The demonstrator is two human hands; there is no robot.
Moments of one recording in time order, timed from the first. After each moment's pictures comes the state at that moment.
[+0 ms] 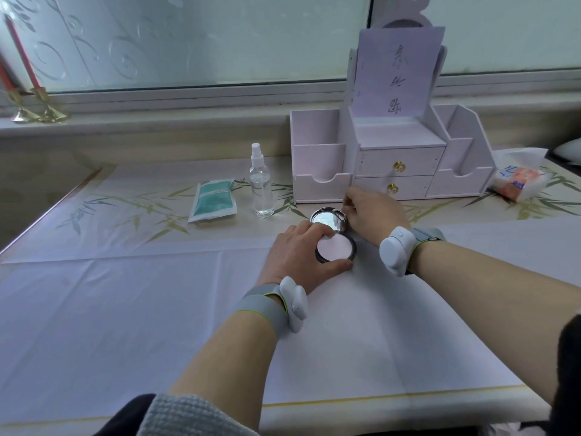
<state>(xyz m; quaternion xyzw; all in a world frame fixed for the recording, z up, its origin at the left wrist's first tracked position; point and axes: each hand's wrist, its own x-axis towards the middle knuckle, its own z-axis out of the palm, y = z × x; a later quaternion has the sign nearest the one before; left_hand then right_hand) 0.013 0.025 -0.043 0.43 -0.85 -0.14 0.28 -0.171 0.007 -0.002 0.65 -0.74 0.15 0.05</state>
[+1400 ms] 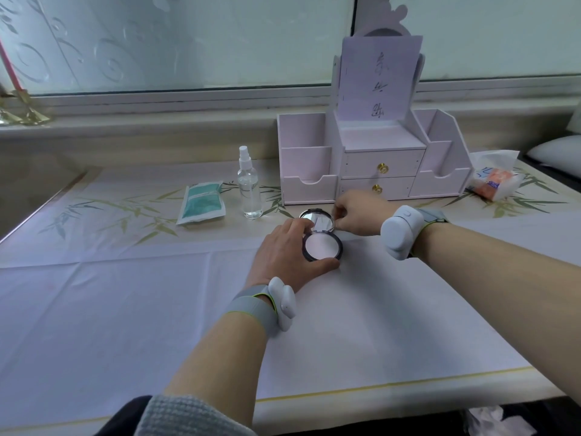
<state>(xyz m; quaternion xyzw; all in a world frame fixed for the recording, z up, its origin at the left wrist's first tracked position) 0.013 0.030 -0.037 0.46 -0.83 -0.16 0.28 -0.170 0.021 0.037 0.69 -0.71 0.06 -0.09</state>
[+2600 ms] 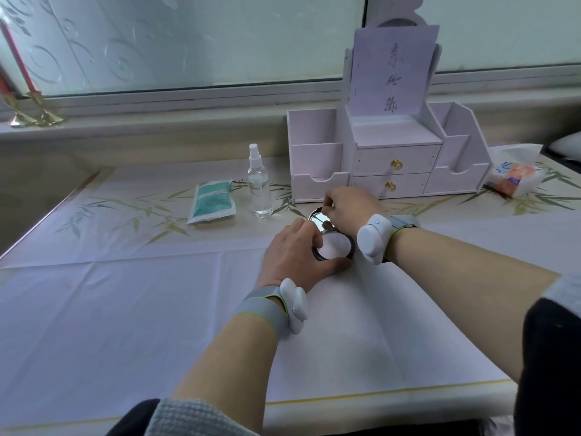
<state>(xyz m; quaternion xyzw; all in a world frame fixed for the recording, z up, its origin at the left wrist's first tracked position) 0.015 0.030 -0.040 0.46 -0.82 -0.17 0.31 -0.143 -0.008 0.013 0.66 -0.74 0.13 -0.03</state>
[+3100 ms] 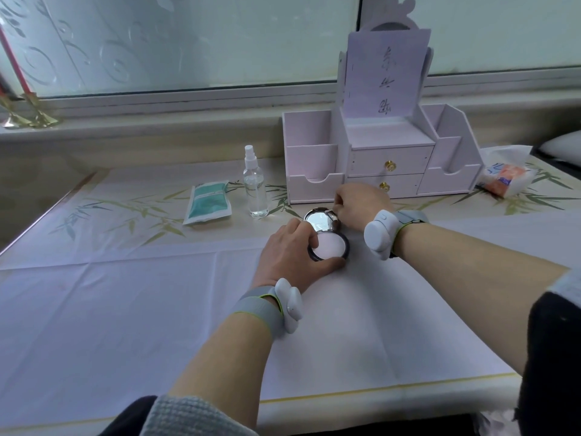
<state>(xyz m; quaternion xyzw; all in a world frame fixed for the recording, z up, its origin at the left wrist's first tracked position) 0.014 0.031 -0.038 0.45 -0.83 -0.15 0.30 -0.162 -0.003 0.022 0.64 -0.76 0.08 0.00</state>
